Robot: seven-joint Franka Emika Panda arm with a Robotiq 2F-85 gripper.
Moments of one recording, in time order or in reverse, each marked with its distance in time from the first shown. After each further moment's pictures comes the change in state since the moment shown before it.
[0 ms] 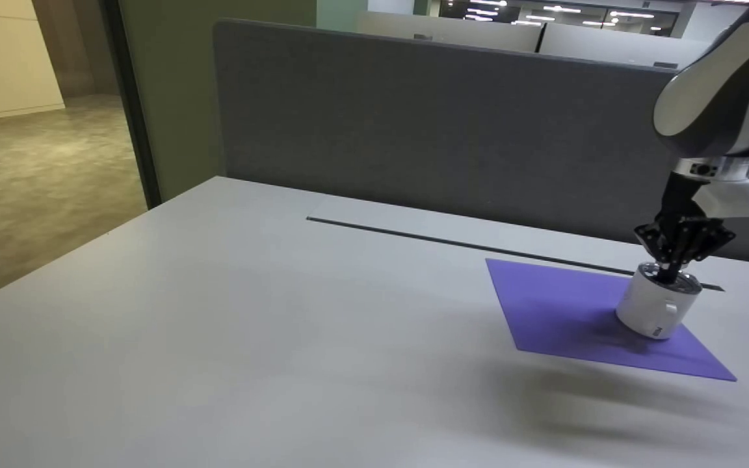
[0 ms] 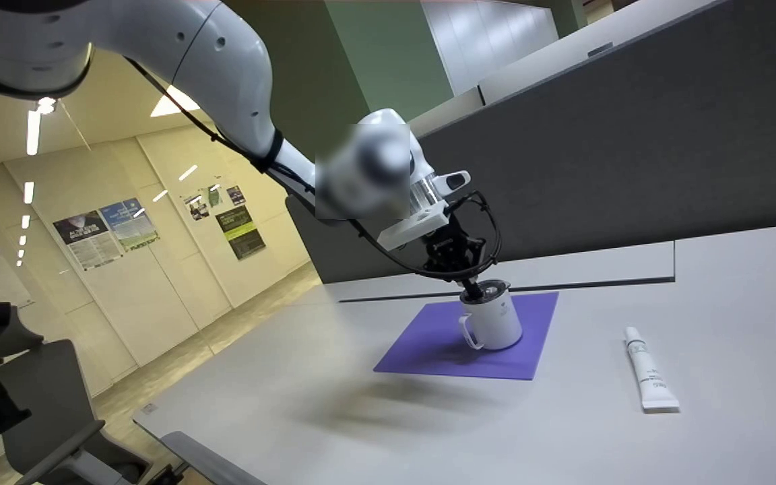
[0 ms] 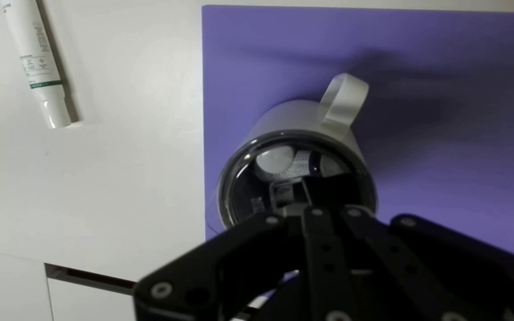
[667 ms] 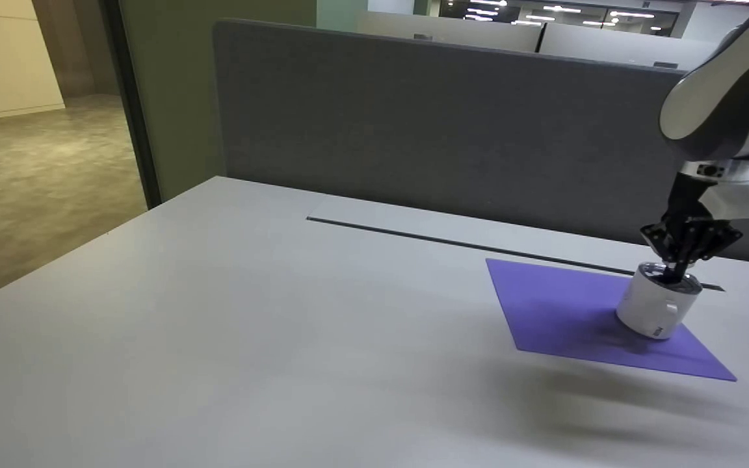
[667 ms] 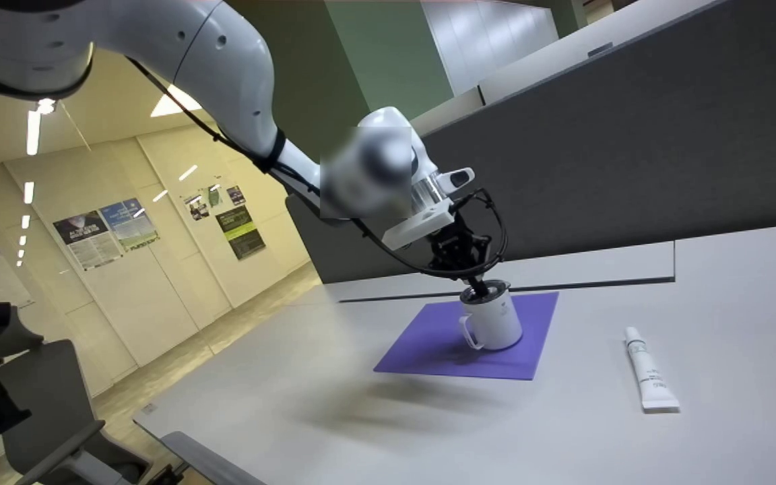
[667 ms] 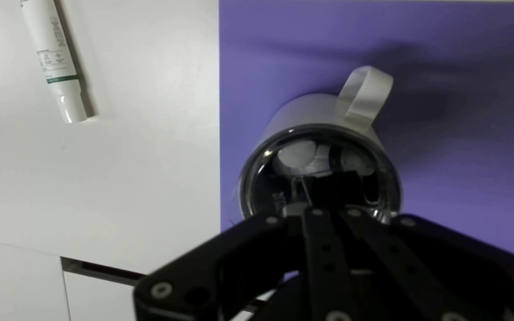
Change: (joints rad) arm 0.002 0.003 -0.019 0.000 -0.006 0.025 0.000
